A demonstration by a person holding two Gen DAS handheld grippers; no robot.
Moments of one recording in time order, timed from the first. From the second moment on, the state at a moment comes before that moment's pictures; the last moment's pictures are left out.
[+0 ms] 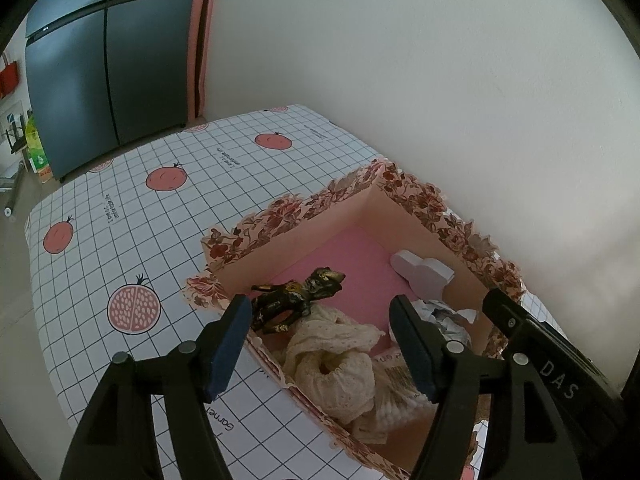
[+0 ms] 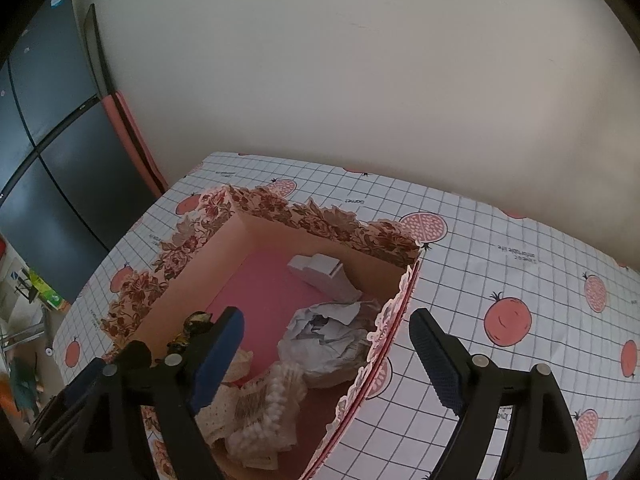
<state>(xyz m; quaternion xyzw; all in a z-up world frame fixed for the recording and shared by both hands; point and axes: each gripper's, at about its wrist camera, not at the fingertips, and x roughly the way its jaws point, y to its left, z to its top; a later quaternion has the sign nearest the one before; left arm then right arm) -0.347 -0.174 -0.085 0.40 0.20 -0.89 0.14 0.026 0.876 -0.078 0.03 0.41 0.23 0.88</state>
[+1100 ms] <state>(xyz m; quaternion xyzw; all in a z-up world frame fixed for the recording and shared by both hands) -0.334 -0.113 -0.052 0.41 0.12 -0.90 0.07 -0.007 0.781 -0.056 0.09 0.42 0.12 0.90</state>
